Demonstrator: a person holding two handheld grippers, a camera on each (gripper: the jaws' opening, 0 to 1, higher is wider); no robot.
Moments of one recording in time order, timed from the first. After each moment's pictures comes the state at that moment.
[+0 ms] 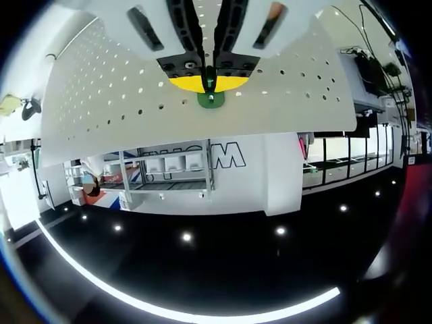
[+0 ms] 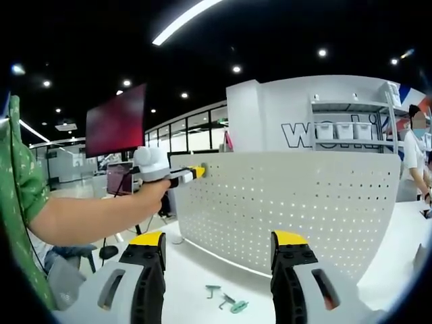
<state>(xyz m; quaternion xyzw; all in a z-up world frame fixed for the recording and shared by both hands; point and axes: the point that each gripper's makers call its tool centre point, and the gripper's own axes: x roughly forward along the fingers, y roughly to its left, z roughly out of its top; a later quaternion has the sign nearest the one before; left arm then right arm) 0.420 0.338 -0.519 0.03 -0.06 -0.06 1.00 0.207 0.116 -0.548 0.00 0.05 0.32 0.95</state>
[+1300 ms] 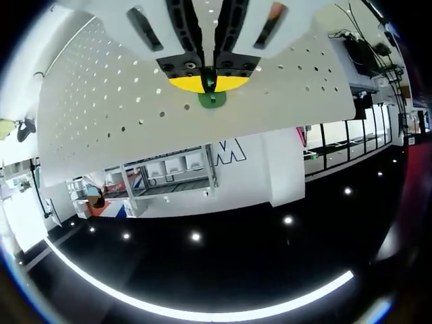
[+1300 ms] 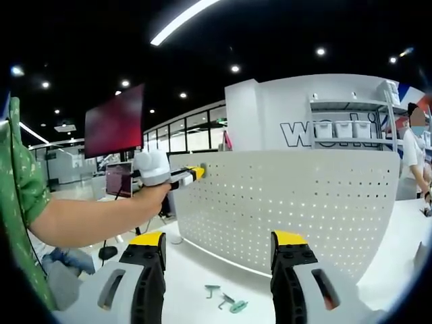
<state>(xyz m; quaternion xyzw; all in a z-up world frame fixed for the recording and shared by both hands) 0.422 0.337 -0.523 0.09 -0.08 -0.06 0.99 0.210 0.115 -0.551 0.01 0.05 0.32 0.95</state>
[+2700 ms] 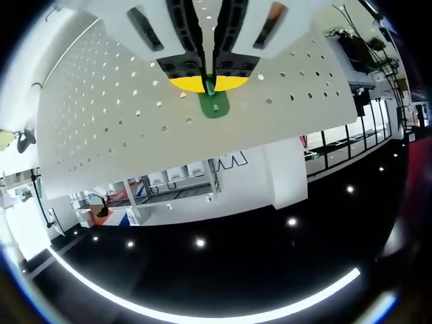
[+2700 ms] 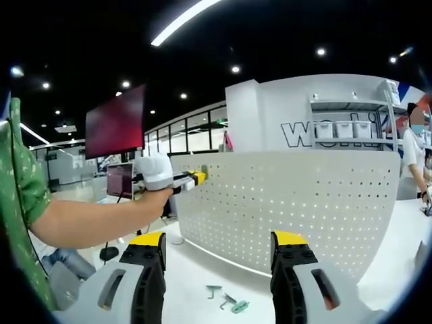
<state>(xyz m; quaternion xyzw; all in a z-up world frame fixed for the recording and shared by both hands) 0.425 0.338 -0.536 0.11 -0.06 -0.06 0.99 0.208 0.116 -0.550 0.01 0.05 0.32 0.95</state>
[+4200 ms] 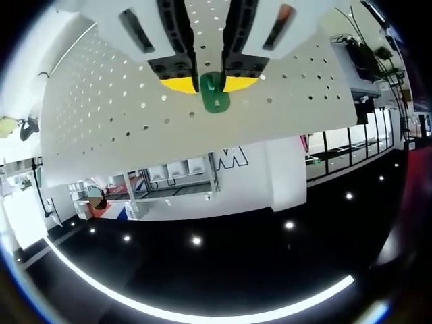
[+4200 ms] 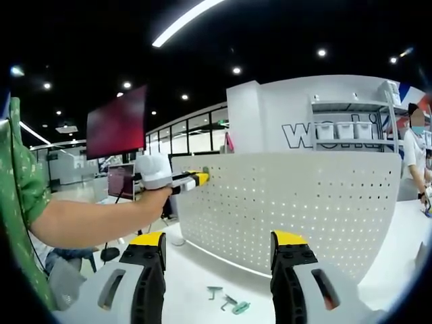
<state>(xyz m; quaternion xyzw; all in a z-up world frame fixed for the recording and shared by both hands) 0.417 0.335 -0.530 0.08 -0.06 -0.07 0.99 0.206 0.118 -0.547 0.01 0.04 0.32 0.95</state>
